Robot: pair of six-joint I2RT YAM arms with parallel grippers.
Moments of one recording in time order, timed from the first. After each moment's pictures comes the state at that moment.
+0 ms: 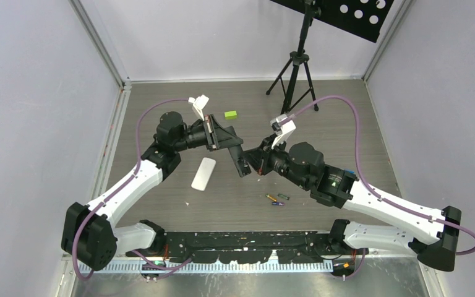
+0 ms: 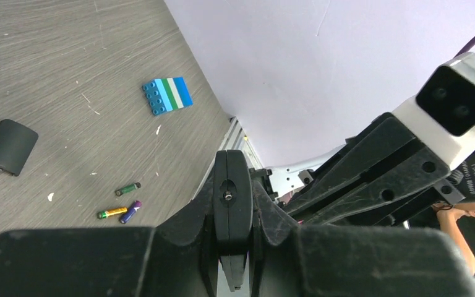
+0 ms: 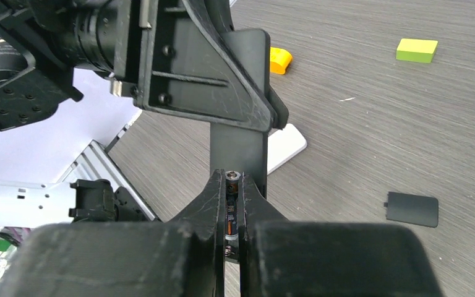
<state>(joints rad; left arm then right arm) -0.48 1.19 0.84 0.25 0.77 -0.95 1.05 0.98 0.92 -0.10 0.23 0.48</state>
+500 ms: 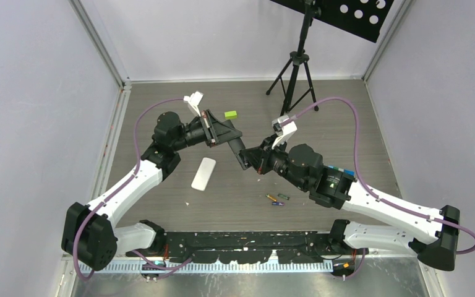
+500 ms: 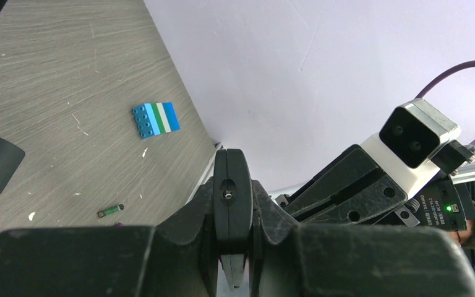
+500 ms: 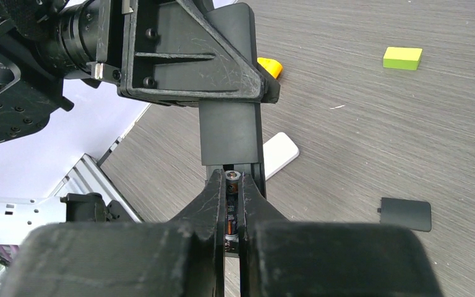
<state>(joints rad) -0.47 1.19 0.83 0.35 0.69 -1.09 1.06 0.98 0.88 -0.05 0.29 0.47</state>
